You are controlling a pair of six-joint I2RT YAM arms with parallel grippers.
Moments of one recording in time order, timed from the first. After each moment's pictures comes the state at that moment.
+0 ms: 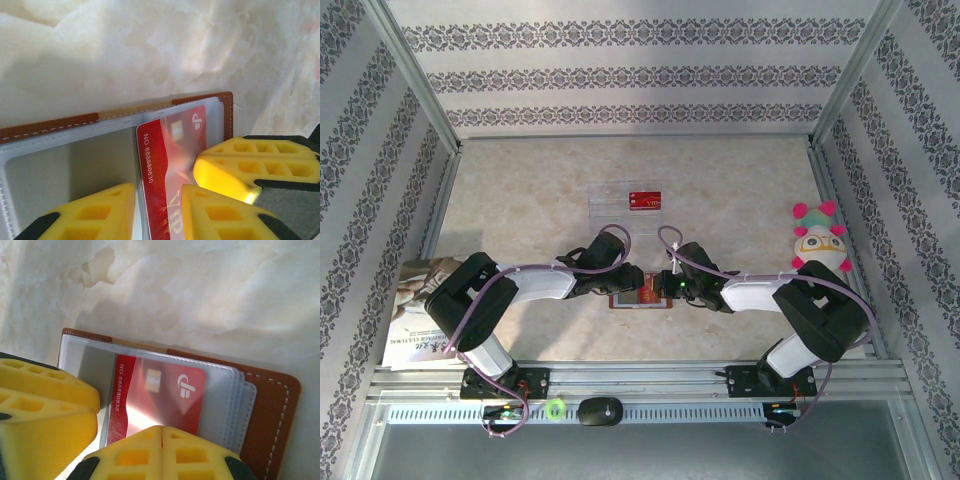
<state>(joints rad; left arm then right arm) -0.71 1.66 0.75 0.02 0.29 -0.89 0.68 1.55 0.50 0.24 -0.28 0.76</state>
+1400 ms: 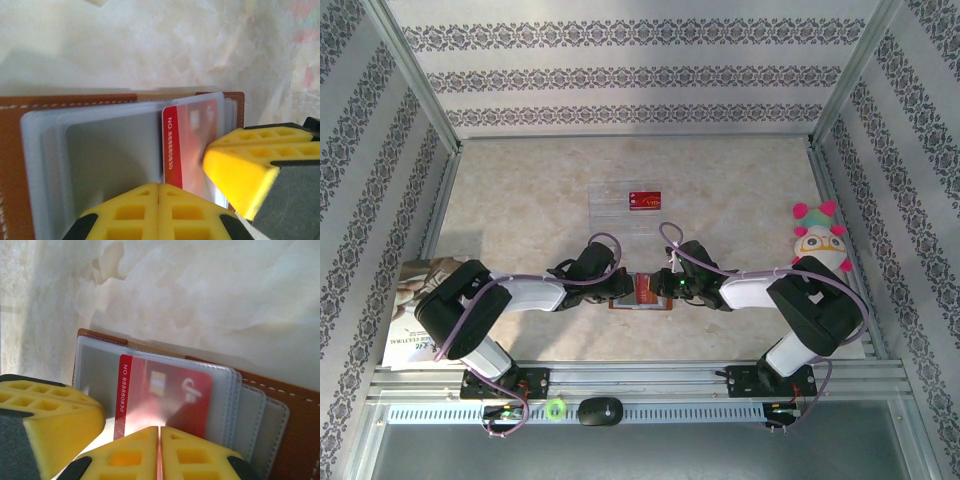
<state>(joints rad) -0.71 1.58 0.59 0.19 0.27 -0.94 0.66 1.58 0.50 0.28 -0.37 0.81</state>
